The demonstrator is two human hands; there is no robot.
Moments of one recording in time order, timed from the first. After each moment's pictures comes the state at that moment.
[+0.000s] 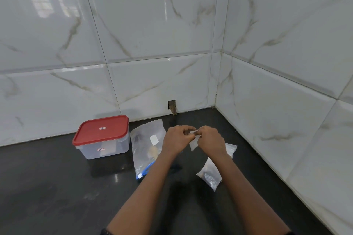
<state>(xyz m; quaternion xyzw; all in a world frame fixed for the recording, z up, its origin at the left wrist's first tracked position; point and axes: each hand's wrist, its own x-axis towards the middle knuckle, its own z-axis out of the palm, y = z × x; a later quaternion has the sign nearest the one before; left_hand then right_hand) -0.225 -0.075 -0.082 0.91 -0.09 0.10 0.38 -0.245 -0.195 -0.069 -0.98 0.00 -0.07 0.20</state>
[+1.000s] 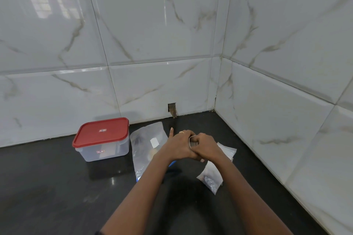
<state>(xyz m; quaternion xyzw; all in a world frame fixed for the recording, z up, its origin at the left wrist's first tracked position) -0.227 -0.059 -0.081 0.94 -0.24 -0.03 0.24 -0.245 -0.192 -0.069 -0.94 -0.07 0.04 0.33</state>
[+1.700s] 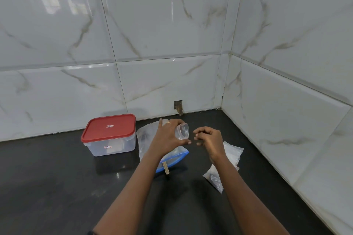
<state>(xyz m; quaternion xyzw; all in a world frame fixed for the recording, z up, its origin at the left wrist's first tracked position) -0.223 -0.015 -0.077 0.93 -0.16 0.12 0.31 -0.240 -0.177 -0.082 -0.75 0.02 -0.05 0.66</state>
